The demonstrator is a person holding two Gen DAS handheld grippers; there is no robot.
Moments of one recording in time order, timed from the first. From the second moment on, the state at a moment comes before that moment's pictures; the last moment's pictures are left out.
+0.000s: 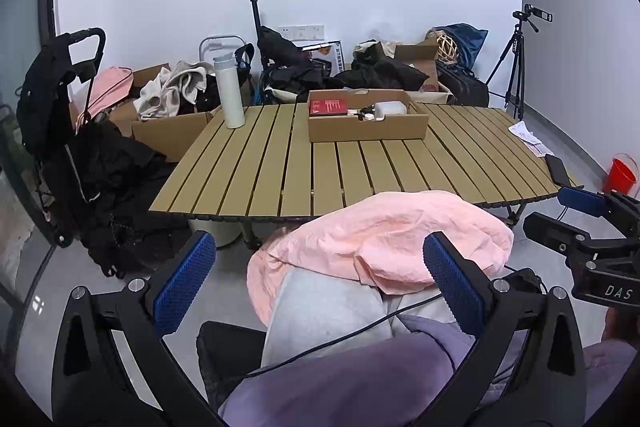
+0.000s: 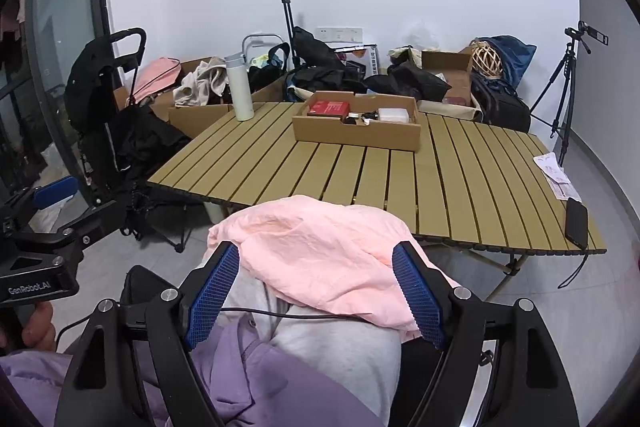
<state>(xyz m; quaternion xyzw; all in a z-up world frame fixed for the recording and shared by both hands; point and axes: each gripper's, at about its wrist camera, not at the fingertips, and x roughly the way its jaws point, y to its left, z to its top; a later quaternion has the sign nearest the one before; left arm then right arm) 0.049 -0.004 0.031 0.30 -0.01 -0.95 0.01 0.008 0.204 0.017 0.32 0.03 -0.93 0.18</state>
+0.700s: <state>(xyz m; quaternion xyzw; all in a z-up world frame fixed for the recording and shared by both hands) 0.050 -0.004 0.032 0.29 -0.02 -0.96 0.01 0.010 0.205 0.018 0.32 0.03 -0.93 0.19</state>
